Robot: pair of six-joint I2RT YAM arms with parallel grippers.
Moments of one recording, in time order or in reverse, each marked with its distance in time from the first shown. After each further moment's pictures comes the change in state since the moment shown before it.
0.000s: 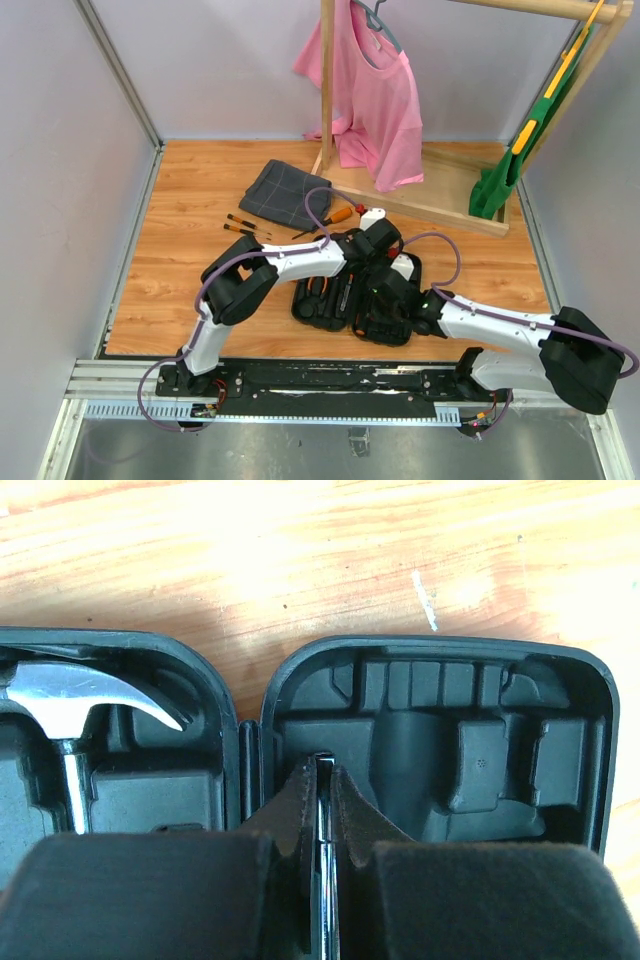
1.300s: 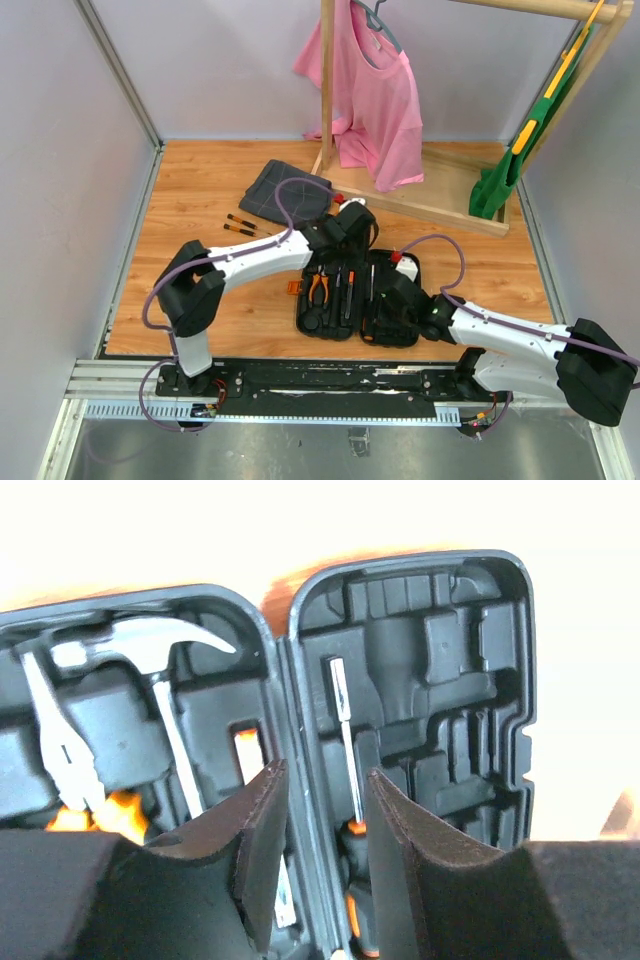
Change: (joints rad) left arm 0.048 -0.271 -0.084 -0.121 0.150 0.019; right arm 0.000 -0.107 -0.043 -0.032 -0.022 -0.063
